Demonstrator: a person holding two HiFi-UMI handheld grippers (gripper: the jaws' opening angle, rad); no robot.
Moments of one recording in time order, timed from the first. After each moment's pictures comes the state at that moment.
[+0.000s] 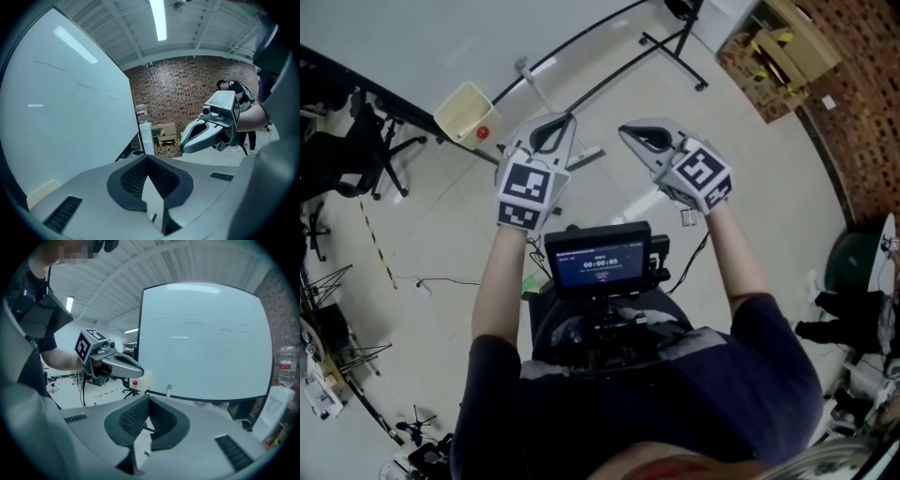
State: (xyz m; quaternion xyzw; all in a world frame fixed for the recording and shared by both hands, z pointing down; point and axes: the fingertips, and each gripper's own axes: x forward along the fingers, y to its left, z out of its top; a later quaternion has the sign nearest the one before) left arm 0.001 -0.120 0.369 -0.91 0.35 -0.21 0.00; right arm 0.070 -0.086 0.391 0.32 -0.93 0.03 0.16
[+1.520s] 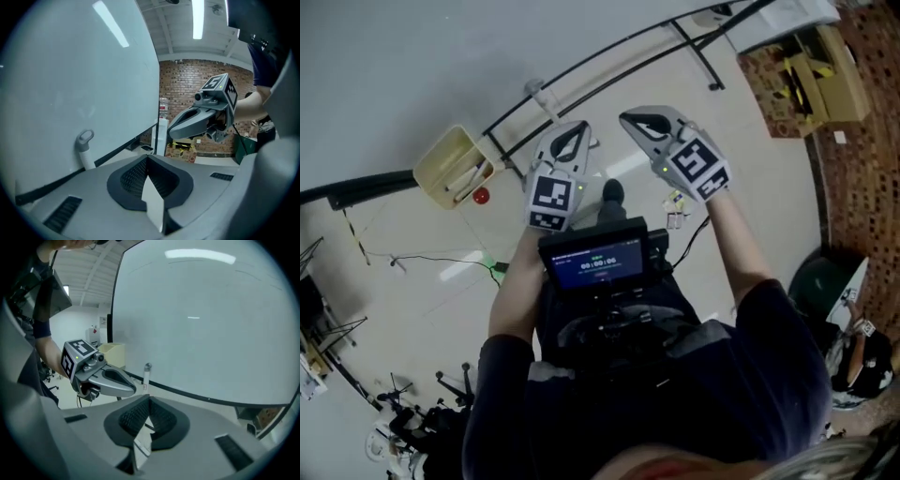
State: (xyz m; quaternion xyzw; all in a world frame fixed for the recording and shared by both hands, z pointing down) left arm -0.023 -0.328 0.543 -0.89 0.42 -0.15 -0.13; right arm 0.027 -0.332 0.510 0.24 -0.93 0.07 0.28
